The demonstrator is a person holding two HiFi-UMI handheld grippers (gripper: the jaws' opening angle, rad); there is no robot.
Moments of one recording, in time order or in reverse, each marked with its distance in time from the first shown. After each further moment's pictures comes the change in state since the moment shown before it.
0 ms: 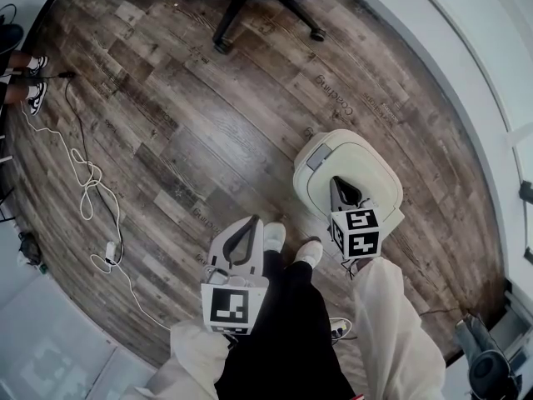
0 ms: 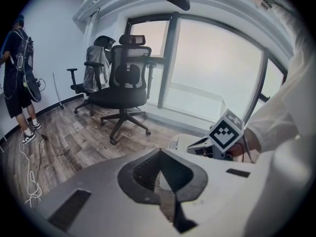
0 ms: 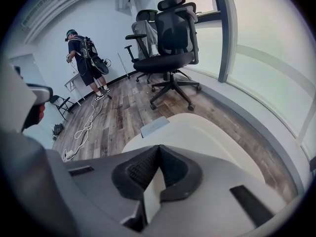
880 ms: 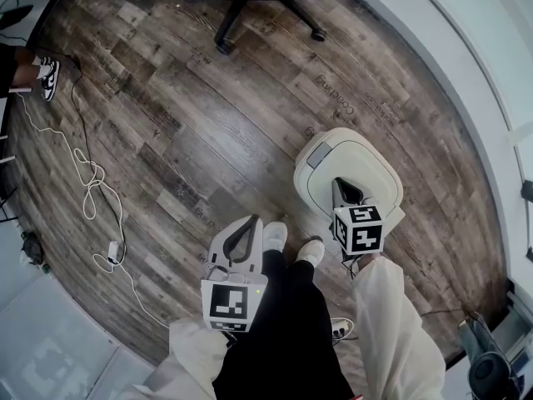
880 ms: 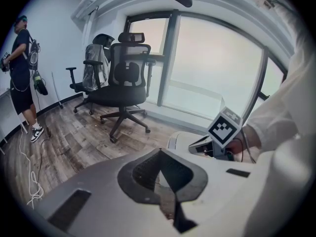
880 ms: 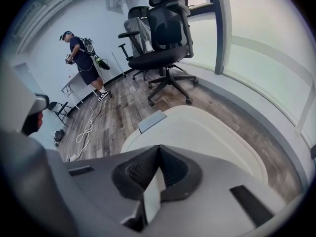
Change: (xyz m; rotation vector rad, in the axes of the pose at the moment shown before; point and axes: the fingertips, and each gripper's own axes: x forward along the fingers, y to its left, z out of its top) left arm -0.003 -0.003 -0.006 0.014 0.024 -0.010; right arm -0.003 -0.004 -0.013 0.077 0.045 0.005
